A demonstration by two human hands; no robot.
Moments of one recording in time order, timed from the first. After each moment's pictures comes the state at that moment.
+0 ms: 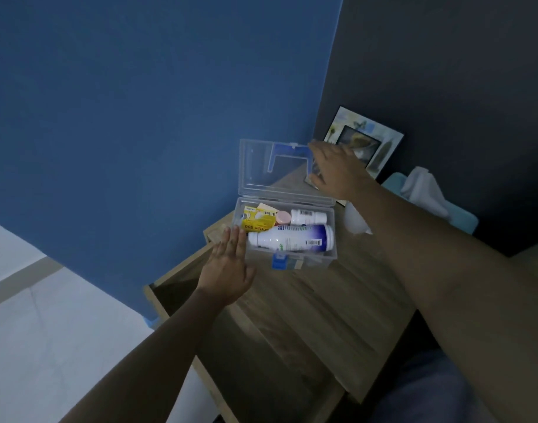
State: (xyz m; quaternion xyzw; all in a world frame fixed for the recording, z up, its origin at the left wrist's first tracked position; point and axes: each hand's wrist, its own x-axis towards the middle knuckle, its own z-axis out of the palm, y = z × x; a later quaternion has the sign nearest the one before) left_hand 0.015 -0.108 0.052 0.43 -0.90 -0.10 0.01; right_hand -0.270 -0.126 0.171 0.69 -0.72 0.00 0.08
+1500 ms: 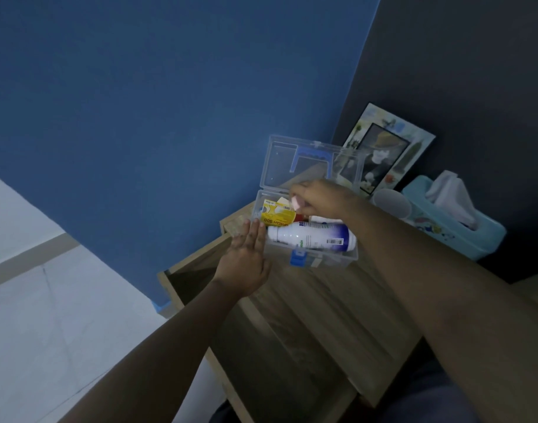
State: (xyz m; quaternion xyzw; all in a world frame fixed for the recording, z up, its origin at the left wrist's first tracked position) left_hand 0.019 -0.106 0.061 0.41 -0.90 -0.13 0.00; right_hand -0.209 -0.140 0.133 0.78 -0.61 -0.07 -0.07
